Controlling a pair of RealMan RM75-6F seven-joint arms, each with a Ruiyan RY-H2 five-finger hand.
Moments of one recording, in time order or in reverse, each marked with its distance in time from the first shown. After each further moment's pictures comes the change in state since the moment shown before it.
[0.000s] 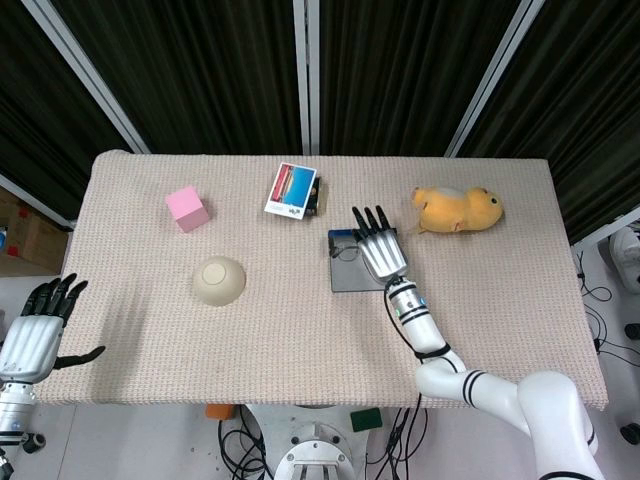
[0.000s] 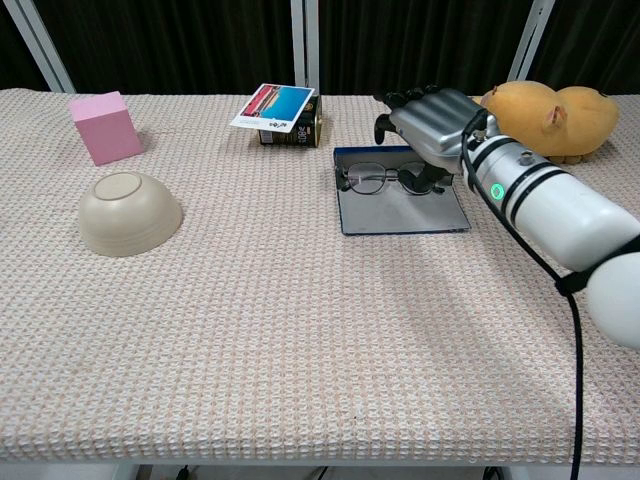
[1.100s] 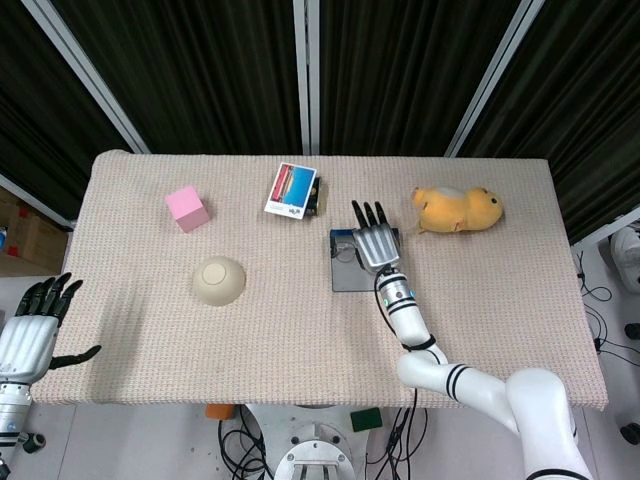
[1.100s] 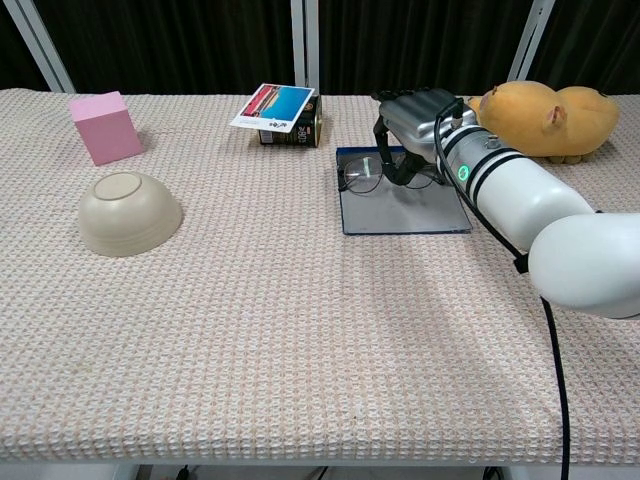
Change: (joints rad) left arm 0.006 0.007 -0.003 0.000 -0.002 0.013 -0.003; right arm 0.071 -0.078 0.128 0.057 0.167 -0.086 -0.079
